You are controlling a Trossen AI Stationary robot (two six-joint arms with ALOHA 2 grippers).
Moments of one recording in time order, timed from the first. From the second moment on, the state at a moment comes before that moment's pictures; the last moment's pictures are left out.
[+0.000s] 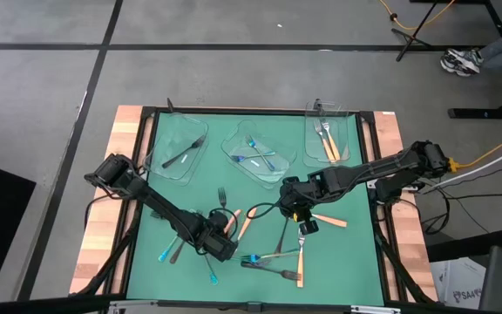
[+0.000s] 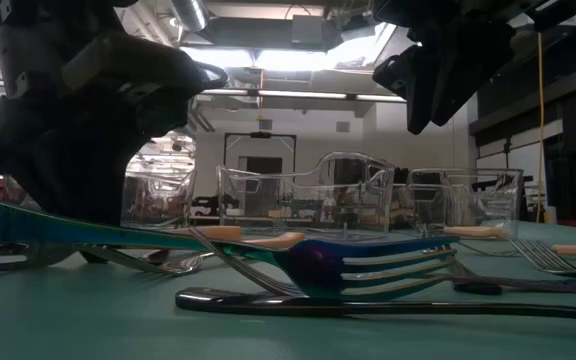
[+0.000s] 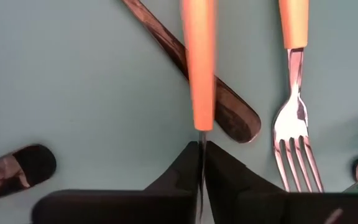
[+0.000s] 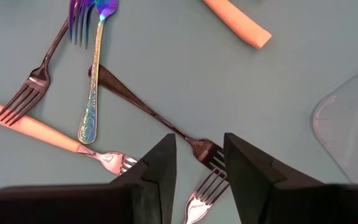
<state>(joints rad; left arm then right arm) -0.51 1.89 1.12 -0.56 -0.21 -1.52 0.22 1.57 1.19 -0.76 -0.10 -0.08</state>
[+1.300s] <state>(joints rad) -0.28 1.77 1.12 -0.15 -0.09 -0.63 0.22 1.59 1.19 -0.44 -0.14 -0.13</state>
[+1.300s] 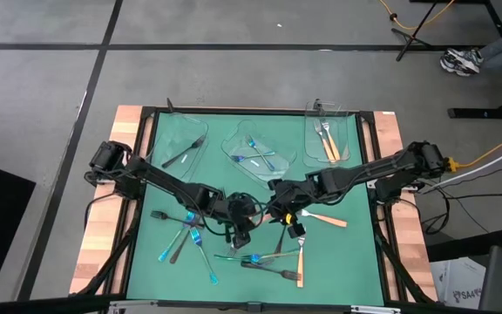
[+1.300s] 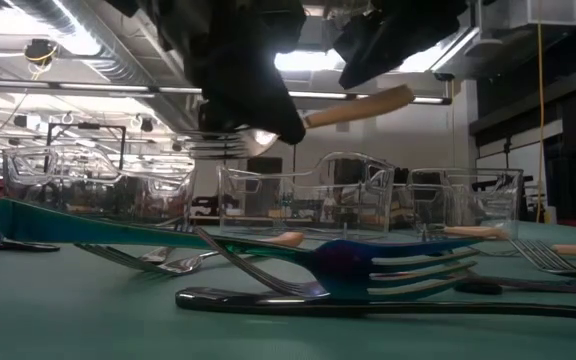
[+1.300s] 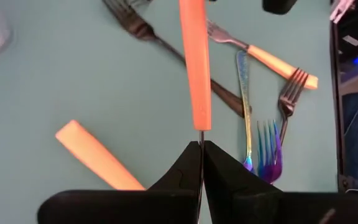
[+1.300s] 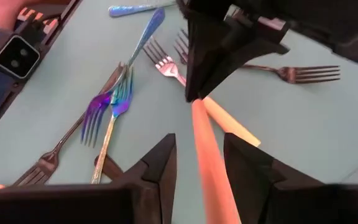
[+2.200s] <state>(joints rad) -0.27 1.77 1.12 -0.11 -0.17 -0.28 0.22 1.59 1.19 -0.50 -0.15 0.11</state>
